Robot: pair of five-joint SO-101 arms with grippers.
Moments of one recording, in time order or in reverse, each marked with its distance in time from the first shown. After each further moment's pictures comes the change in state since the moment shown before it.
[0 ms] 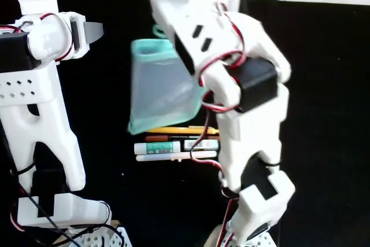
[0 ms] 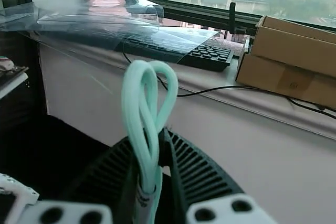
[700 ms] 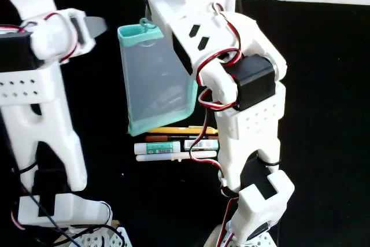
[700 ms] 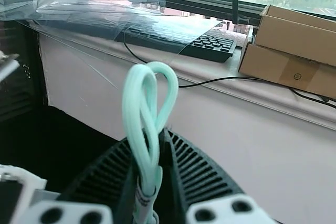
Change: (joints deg) left arm 3.1 0.5 0.0 1.4 14.7; right arm 0.0 0.3 0.4 1.7 0.0
